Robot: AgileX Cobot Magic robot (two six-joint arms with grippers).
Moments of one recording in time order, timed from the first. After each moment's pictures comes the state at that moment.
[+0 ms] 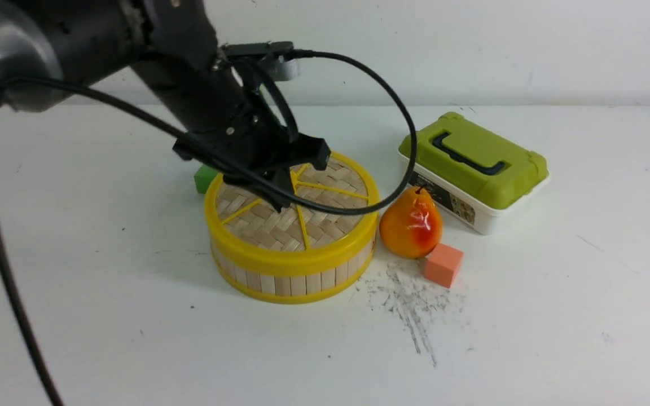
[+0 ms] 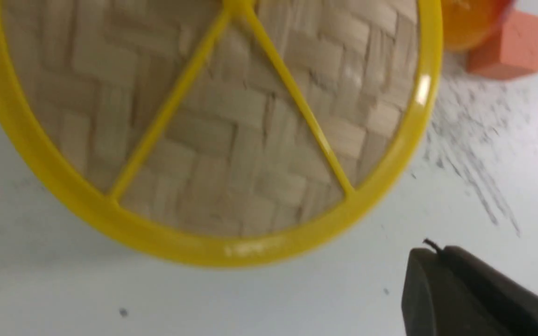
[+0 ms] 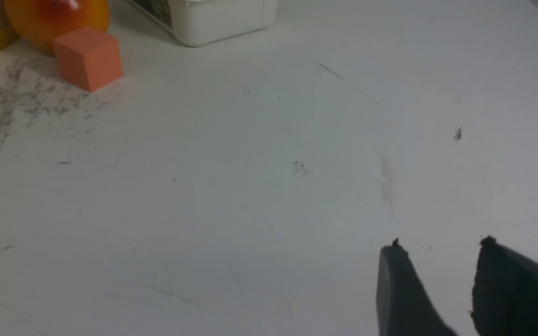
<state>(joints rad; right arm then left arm) -0.04 -0.02 0.02 -0.02 0.39 -0.03 -0.44 1.84 -1.74 -0.17 1.04 -0.05</state>
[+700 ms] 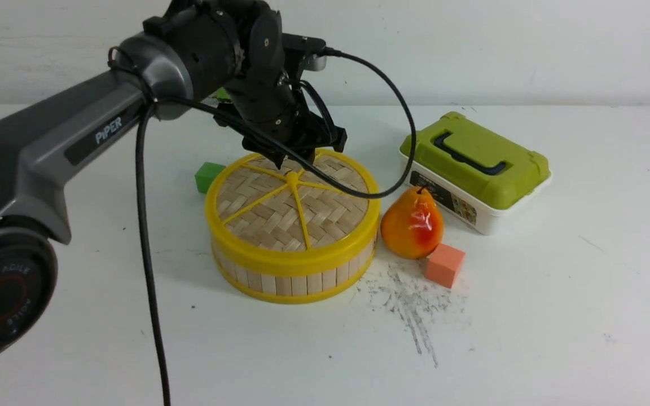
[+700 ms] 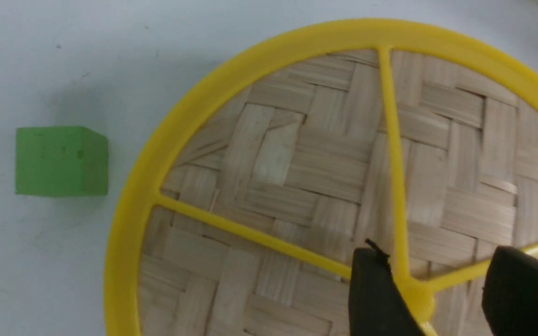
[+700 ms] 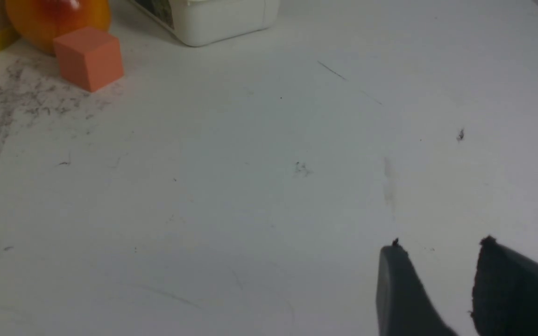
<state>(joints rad) -0.04 -0.02 0.02 -0.02 0.39 -0.03 -0.45 2.16 -2.07 0.08 0.94 -0.14</state>
